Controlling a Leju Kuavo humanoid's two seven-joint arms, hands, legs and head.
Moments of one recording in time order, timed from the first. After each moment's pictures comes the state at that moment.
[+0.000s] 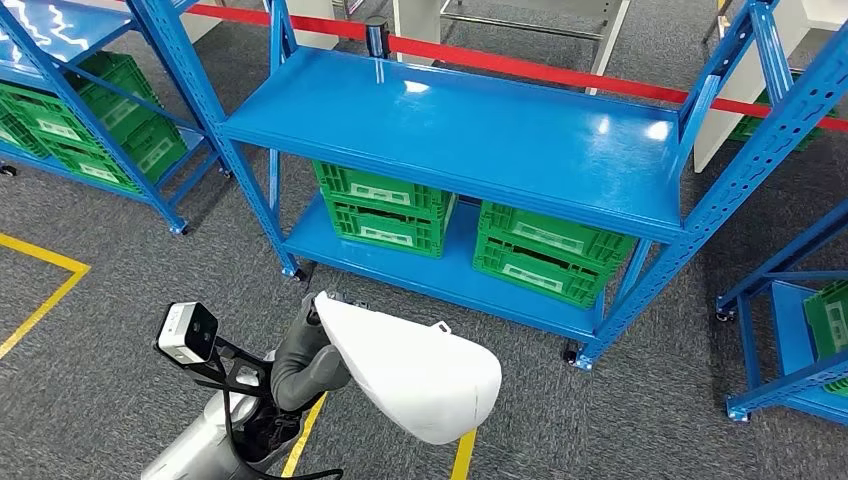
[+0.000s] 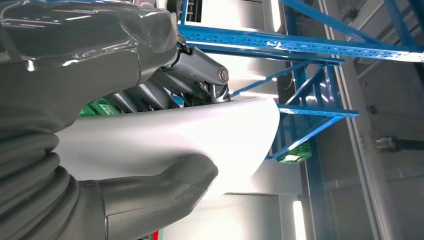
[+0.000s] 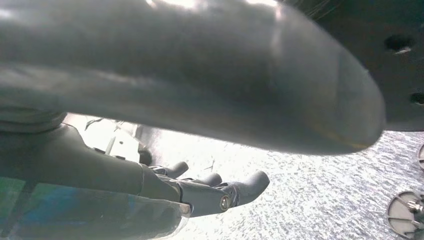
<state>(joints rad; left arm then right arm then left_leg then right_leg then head) -0.28 0.09 -0.73 -1.51 0.51 -0.56 -0.53 -0.05 -0.21 1.39 -0.24 -1.18 0.36 0.25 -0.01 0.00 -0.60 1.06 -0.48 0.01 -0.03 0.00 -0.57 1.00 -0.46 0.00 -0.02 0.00</state>
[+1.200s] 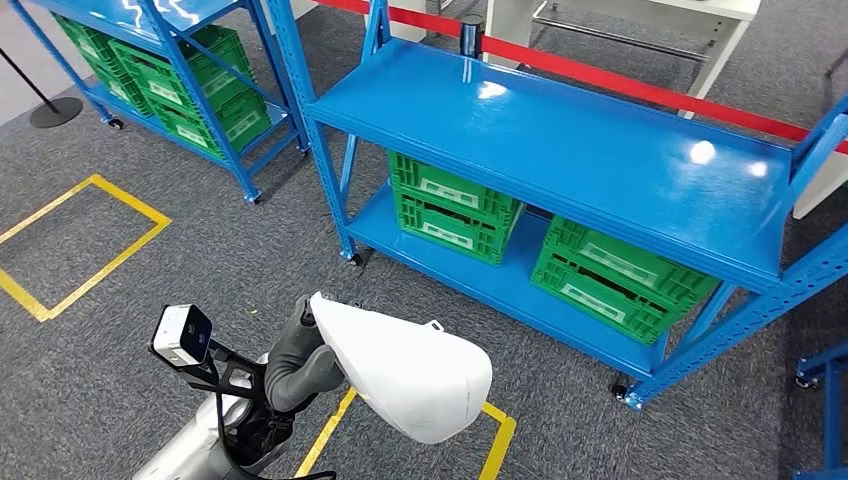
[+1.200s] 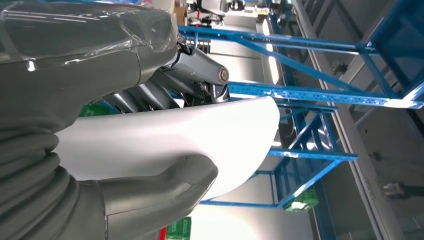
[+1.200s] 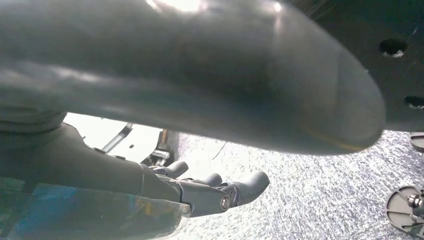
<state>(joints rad) -0.28 0.12 -0.73 -1.52 0.52 -0.54 -0.52 -0.05 -0.20 1.41 -0.24 -1.16 0.35 0.24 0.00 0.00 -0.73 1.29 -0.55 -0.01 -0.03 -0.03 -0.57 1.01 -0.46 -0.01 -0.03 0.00</state>
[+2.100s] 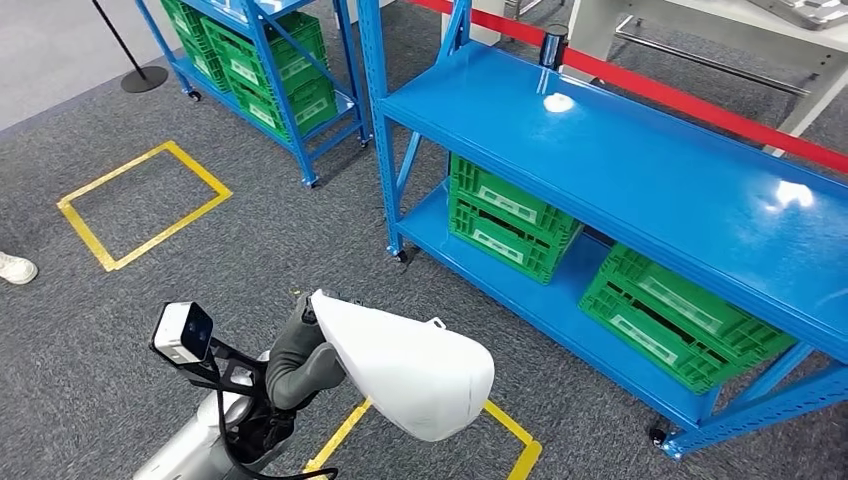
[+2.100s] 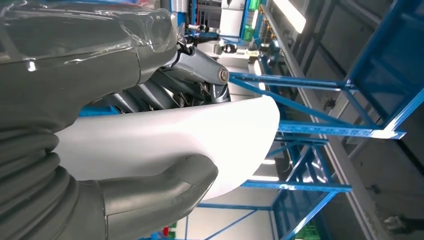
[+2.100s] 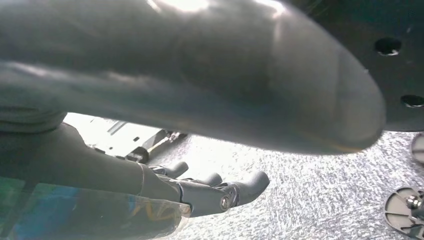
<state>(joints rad) -0.28 0.11 -0.73 -1.51 0.52 -0.54 -0.52 -0.06 -0.20 1.41 -0.23 -1.16 0.35 0.24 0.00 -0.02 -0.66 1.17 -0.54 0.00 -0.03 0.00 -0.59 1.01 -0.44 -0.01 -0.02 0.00</state>
